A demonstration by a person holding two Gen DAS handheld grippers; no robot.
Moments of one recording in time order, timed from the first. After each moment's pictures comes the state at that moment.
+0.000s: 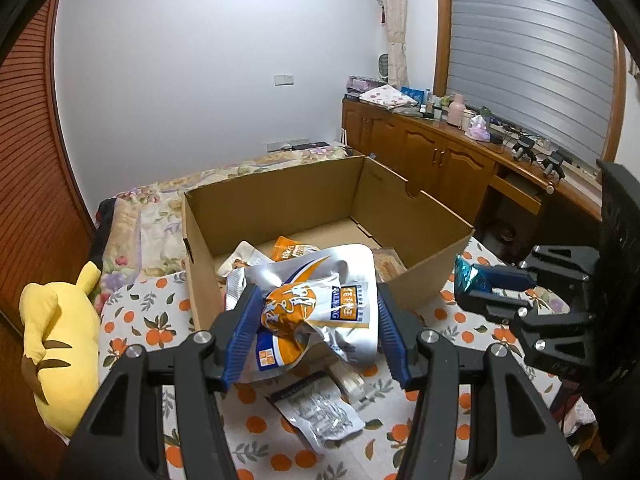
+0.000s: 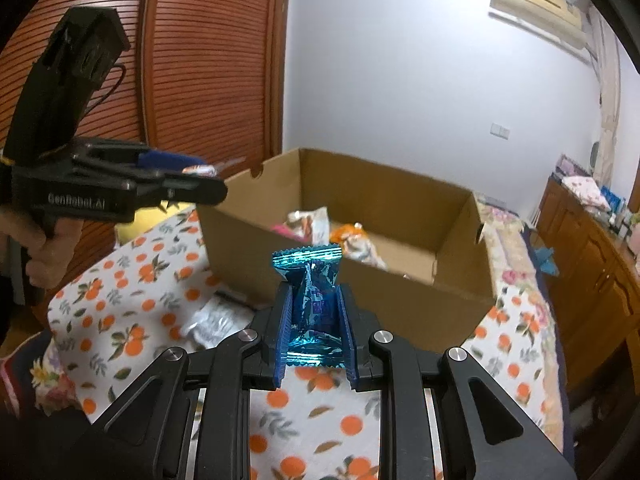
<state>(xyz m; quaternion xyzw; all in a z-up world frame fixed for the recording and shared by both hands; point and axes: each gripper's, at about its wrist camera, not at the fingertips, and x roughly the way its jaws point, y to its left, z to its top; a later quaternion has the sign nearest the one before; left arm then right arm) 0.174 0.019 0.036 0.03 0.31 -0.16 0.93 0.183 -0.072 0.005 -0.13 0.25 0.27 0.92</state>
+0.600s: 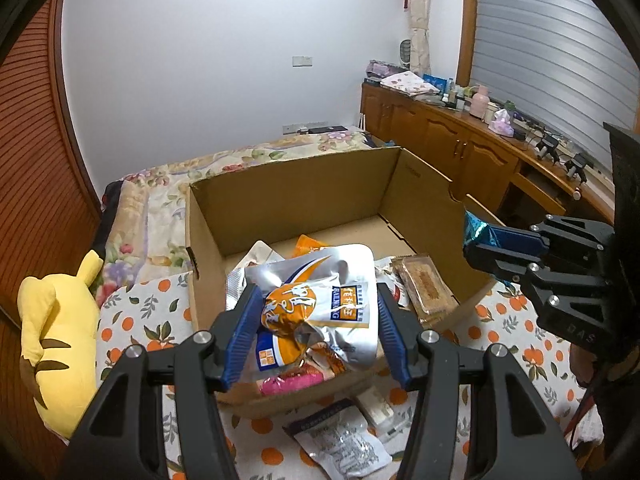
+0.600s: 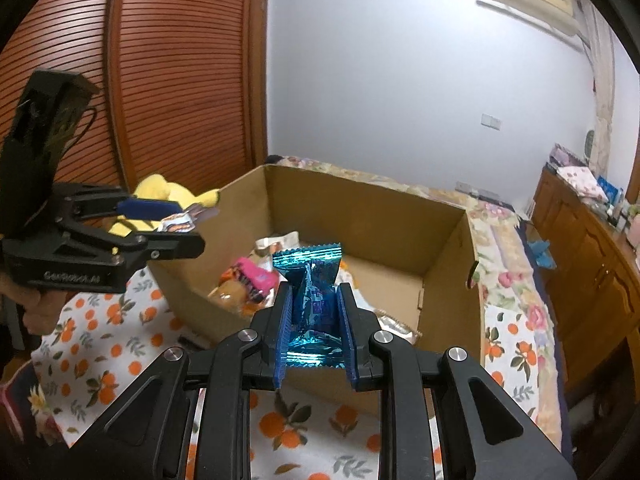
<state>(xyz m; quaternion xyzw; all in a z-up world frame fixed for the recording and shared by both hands) 0.231 0.020 0.018 0.03 0.35 -0.13 0.93 0.255 -0.068 0.016 -0.11 0.28 0.25 0.92</state>
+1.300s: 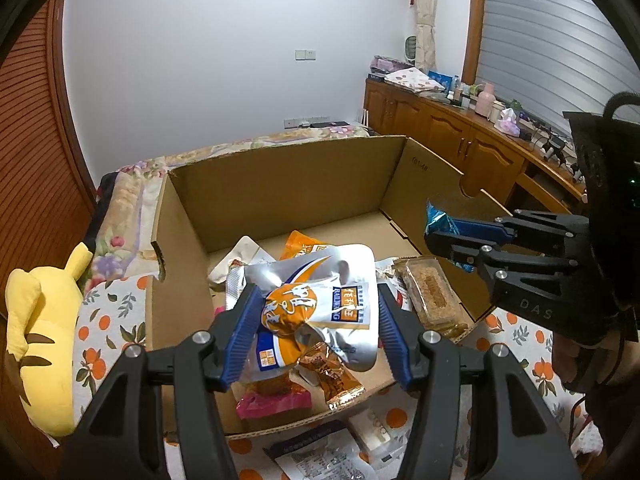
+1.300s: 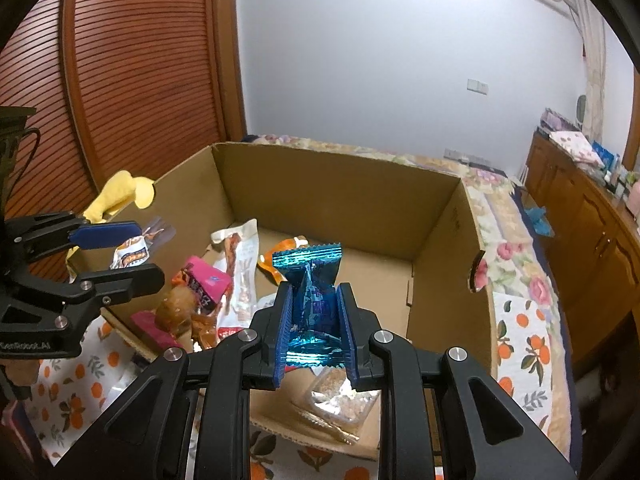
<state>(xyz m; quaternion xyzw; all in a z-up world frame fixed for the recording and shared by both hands) 0.254 0.007 -0.006 0.02 0.35 -0.13 0.93 0.316 -0.073 -0.011 -0.09 0.33 0.22 0.91</state>
